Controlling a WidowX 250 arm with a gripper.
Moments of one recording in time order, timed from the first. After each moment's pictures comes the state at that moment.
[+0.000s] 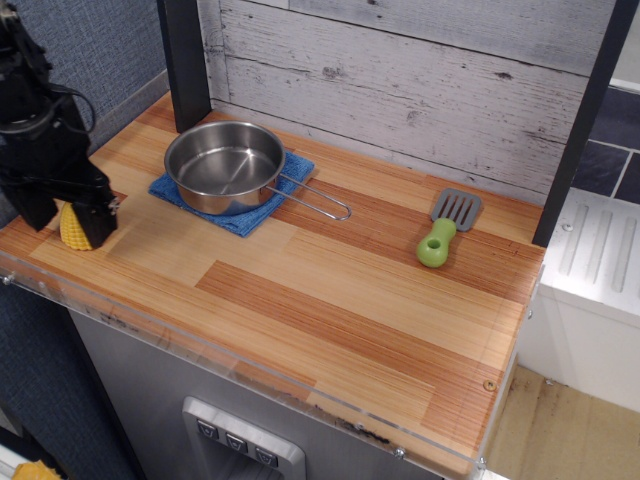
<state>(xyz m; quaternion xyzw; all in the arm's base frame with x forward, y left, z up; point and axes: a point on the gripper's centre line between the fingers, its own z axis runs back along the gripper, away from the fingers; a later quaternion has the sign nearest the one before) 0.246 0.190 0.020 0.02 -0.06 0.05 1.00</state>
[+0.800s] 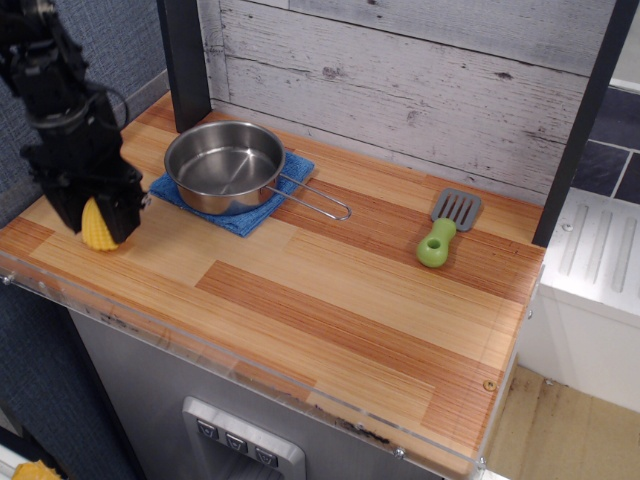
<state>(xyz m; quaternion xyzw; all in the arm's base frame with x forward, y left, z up) 0.257 0.168 0.026 0.00 -0.05 0.05 1.00</state>
